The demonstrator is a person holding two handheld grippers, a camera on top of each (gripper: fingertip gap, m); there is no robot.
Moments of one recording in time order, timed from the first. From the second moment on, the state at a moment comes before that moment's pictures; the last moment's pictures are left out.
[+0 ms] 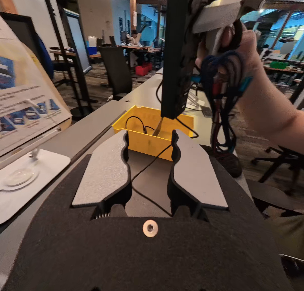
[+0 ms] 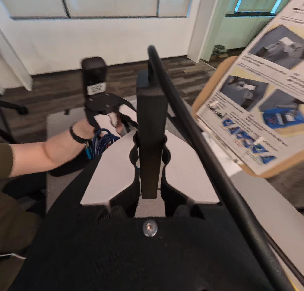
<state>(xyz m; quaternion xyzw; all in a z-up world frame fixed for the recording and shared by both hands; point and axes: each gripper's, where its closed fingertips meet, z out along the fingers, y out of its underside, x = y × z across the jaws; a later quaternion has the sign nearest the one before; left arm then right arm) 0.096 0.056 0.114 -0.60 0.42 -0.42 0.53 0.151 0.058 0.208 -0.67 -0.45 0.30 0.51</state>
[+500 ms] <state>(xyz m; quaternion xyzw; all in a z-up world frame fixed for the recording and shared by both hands) 0.154 0.058 0.016 -0.66 0.51 -0.35 0.42 0.200 0.112 0.217 -0.72 -0.31 0.35 0.51</state>
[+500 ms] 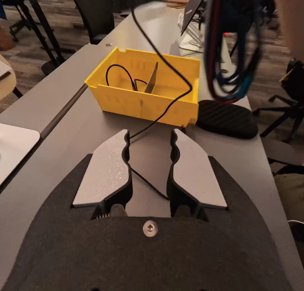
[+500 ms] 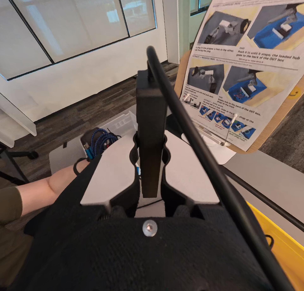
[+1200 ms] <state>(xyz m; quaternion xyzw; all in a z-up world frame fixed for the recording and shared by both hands) 0.178 0.054 -0.096 -0.79 0.43 -0.38 0.22 0.251 0.047 0.292 -0.68 -0.37 0.30 0.56</state>
